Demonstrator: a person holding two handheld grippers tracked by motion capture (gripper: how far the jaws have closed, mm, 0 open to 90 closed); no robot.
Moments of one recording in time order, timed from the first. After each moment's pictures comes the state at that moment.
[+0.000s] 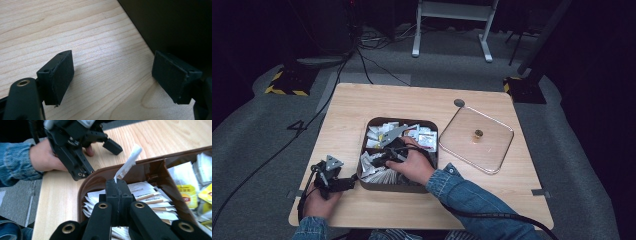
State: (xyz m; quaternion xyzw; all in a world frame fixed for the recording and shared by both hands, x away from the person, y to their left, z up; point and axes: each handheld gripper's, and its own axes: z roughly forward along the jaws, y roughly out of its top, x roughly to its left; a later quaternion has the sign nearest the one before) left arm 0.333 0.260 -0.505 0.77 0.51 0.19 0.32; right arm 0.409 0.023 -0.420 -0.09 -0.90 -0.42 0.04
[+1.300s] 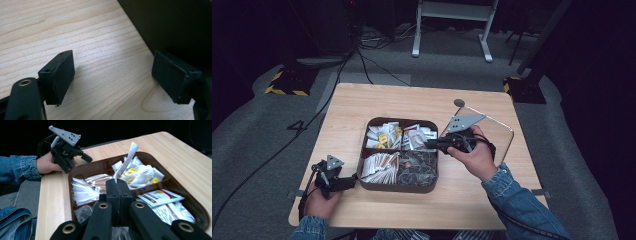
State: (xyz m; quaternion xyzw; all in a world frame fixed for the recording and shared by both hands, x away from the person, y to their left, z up) left arm 0.335 0.259 -0.505 0.77 0.52 0.20 0.32; right arm 0.404 -0.136 -0.349 -0.14 -0.86 -0.49 -0.05
